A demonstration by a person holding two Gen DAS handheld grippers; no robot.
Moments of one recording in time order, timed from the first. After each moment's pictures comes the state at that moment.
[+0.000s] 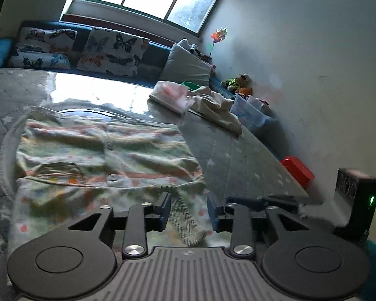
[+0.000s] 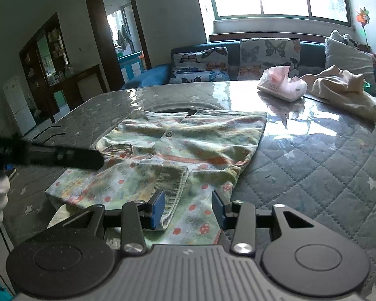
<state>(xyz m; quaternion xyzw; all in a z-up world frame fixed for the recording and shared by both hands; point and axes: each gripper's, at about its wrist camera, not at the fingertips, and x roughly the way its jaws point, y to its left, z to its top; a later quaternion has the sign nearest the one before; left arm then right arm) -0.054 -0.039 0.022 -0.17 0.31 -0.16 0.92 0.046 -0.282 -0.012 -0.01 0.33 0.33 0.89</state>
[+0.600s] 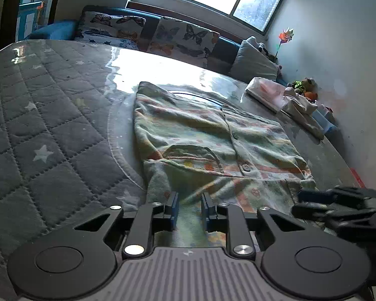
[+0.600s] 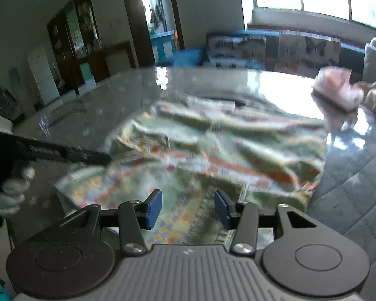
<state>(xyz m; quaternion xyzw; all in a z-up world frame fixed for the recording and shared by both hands) -0.045 0.071 -0.028 -0.18 0.36 -0.02 0.92 0.069 -0.203 -0.033 -0.07 0.35 0.40 0.85</state>
